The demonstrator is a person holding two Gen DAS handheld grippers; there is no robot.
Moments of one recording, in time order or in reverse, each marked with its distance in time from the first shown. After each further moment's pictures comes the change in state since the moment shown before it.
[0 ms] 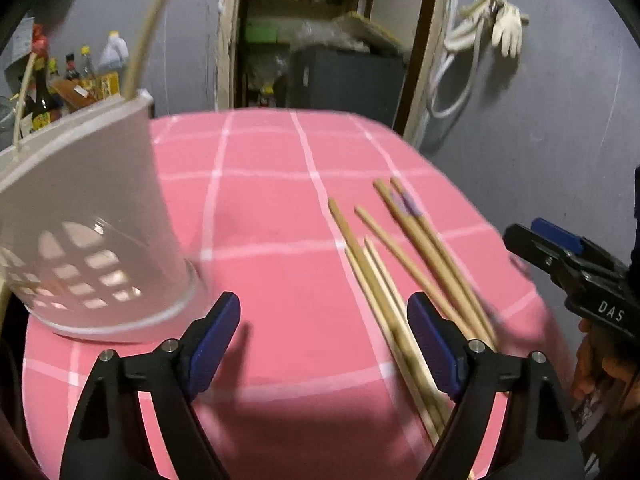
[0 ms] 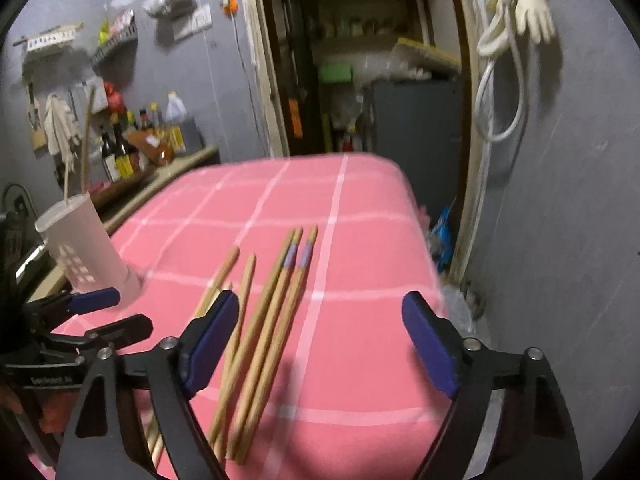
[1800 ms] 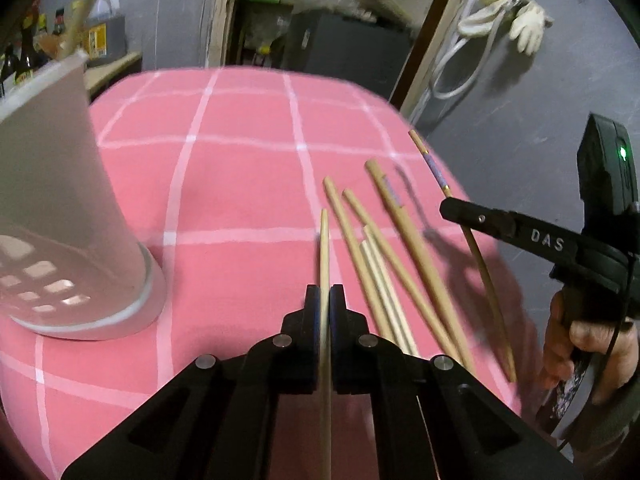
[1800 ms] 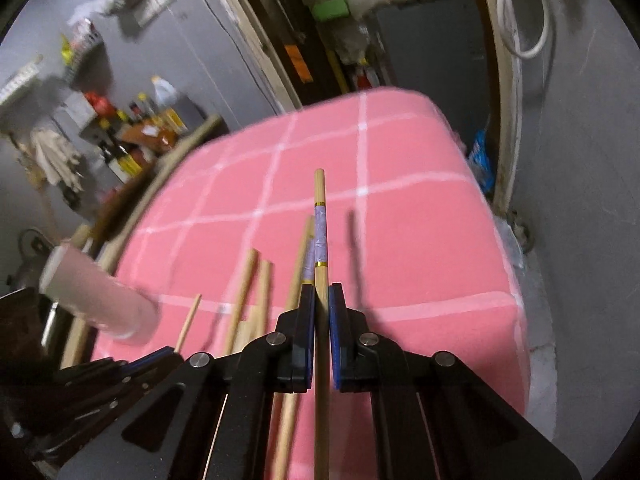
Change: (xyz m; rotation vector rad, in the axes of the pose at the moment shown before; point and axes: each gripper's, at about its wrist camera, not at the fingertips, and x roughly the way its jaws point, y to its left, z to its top) left arm 0.013 0.002 0.020 -0.098 0.084 -0.090; right arm 0.046 -0.009 0.035 0.189 0.188 0.160
